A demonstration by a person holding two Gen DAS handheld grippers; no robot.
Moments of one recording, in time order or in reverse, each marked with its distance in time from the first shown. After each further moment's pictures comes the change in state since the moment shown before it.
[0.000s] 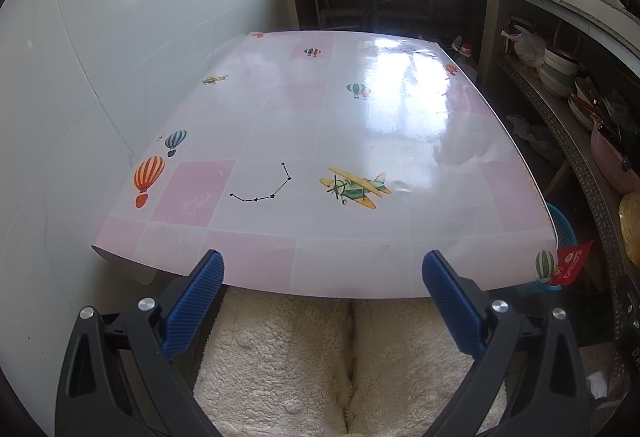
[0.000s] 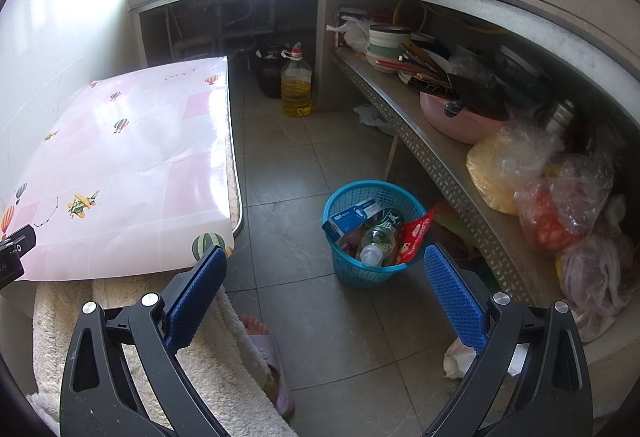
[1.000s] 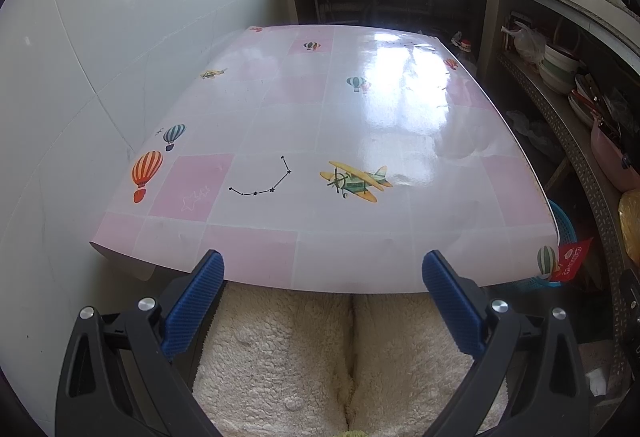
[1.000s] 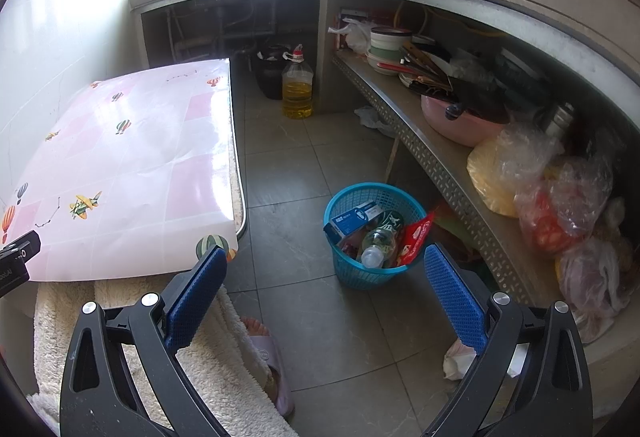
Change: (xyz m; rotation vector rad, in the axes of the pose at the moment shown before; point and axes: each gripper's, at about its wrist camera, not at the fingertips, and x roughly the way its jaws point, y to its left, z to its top) left arm 0.004 0.003 -0.002 0.001 0.018 -0.007; right arm -0.003 0.004 0.002 0.004 -0.004 -0.004
